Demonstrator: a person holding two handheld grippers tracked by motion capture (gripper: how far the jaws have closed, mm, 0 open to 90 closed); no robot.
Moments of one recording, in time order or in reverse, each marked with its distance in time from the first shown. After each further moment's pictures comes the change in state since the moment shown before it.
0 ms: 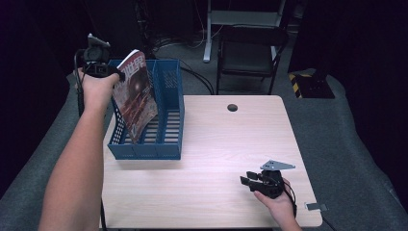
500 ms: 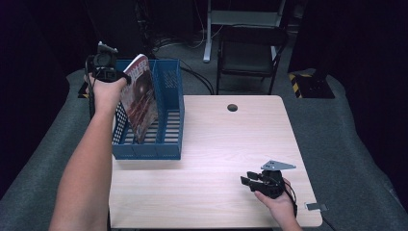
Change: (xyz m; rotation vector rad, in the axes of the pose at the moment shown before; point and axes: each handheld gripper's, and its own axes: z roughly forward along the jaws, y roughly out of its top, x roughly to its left) left arm 0.000 -0.011 0.031 -0.016 0.006 0.000; right arm -0.001 0.000 -0.001 0.005 -0.001 0.001
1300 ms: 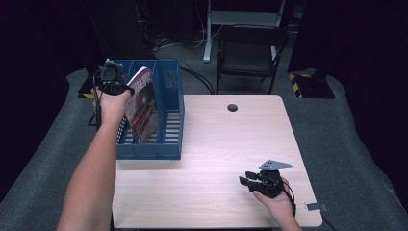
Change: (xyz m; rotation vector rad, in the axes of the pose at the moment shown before) left arm 0.006 -0.030 0.032 0.025 0.002 0.007; right arm 0.002 0.002 0.004 0.006 0.008 -0.021
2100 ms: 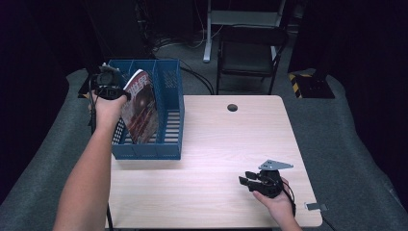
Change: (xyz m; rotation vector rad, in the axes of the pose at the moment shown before) left arm 0.012 -0.012 -0.005 0.047 0.001 0.013; right arm 0.001 0.000 0.000 0.001 0.000 -0.005
